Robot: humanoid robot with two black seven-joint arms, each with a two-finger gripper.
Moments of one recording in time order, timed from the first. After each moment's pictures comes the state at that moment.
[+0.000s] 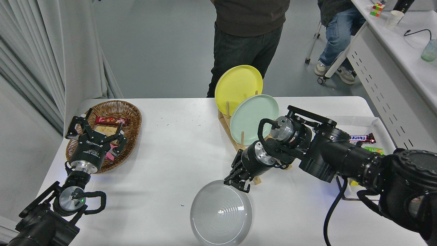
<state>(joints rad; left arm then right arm) -0.40 0.28 -1.19 -0.64 0.14 -0.56 -0.39 1.12 0.00 0.16 0.65 0.60 -0.35 -0.84</state>
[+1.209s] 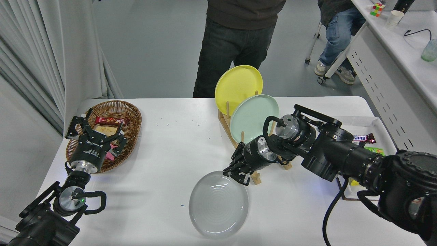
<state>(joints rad) -0.40 0.28 -1.19 -0.64 0.14 -0.56 -0.39 1.11 0.00 0.19 0.61 0.60 -0.28 -0.82</state>
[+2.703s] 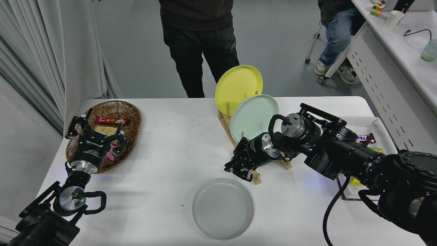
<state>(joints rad) -0.40 0.28 -1.19 -0.64 0.14 -0.56 -0.39 1.11 0.00 0.19 0.54 0.59 -0.15 -0.83</state>
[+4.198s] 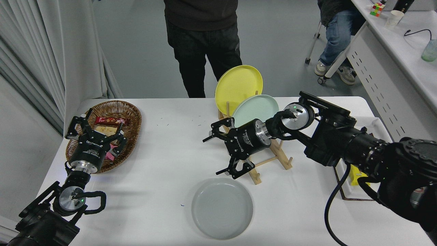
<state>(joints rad) -0.40 0.28 -1.19 -0.64 0.14 -0.56 -0.39 1.21 0.00 0.20 0.66 0.41 0.40 -0.84</state>
